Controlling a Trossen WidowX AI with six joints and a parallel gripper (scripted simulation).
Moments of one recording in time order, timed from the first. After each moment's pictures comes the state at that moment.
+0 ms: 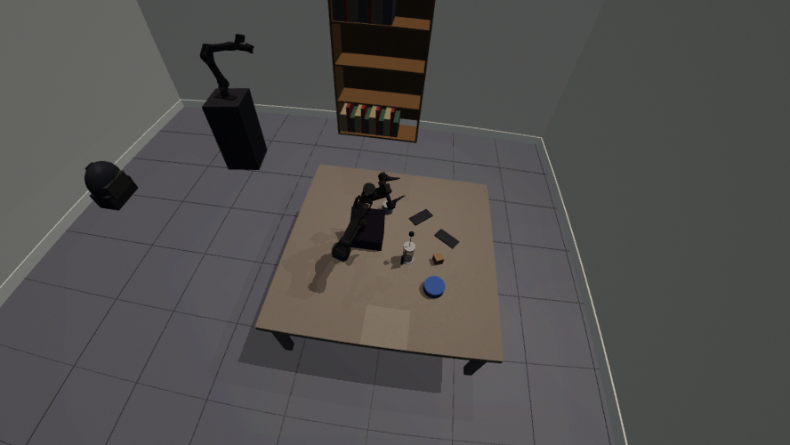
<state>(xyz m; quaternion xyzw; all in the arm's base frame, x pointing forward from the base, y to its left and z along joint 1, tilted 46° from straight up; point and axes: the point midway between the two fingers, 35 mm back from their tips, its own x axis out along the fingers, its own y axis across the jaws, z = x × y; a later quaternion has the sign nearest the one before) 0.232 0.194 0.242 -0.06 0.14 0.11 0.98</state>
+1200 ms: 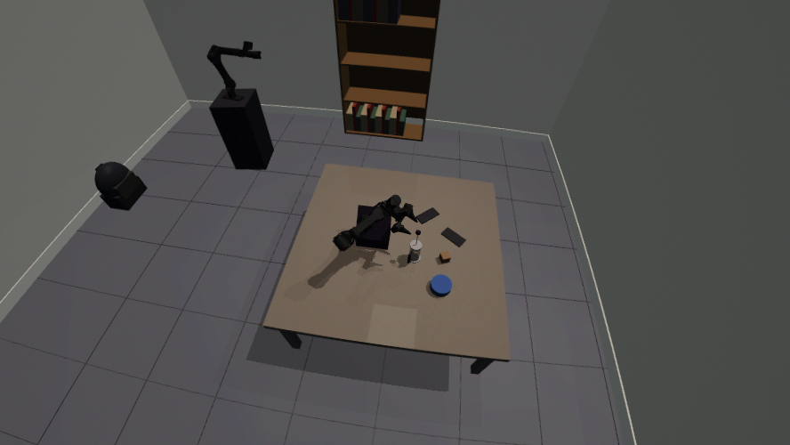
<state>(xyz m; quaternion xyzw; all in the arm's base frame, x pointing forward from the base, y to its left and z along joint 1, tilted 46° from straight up) 0.253 -0.006 0.157 -0.31 0.20 -0.33 0.87</state>
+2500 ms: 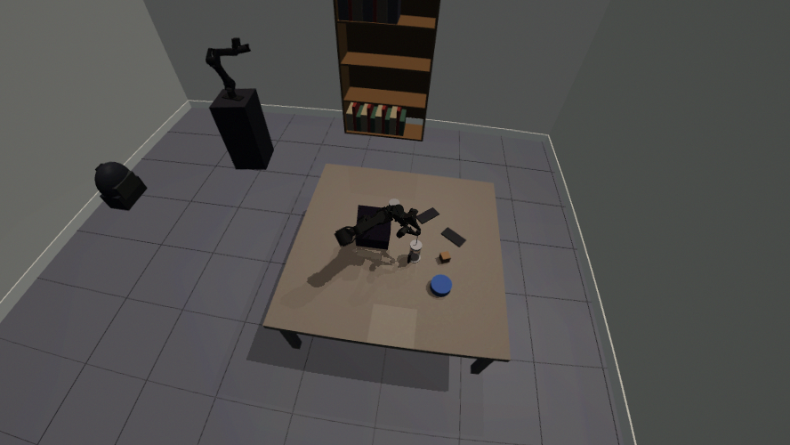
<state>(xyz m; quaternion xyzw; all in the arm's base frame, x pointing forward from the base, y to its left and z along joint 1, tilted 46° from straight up) 0.279 -0.036 0.151 -0.31 0.20 -0.33 0.87</state>
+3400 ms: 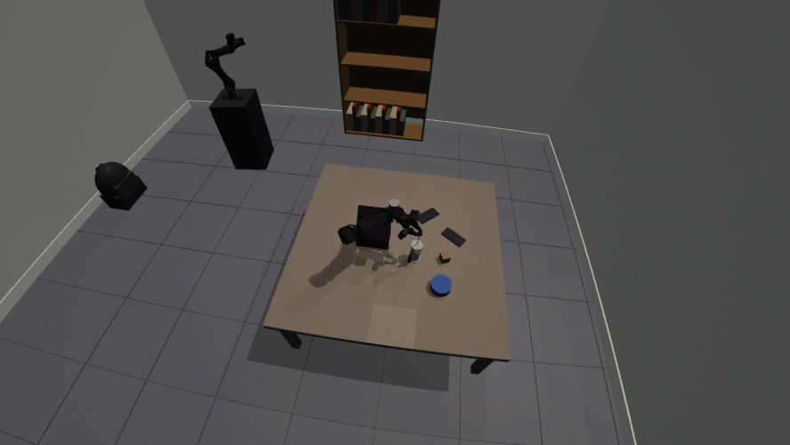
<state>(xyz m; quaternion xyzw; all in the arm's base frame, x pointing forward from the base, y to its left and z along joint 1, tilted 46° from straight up) 0.287 -0.044 0.142 -0.31 0.19 -0.33 0.87</state>
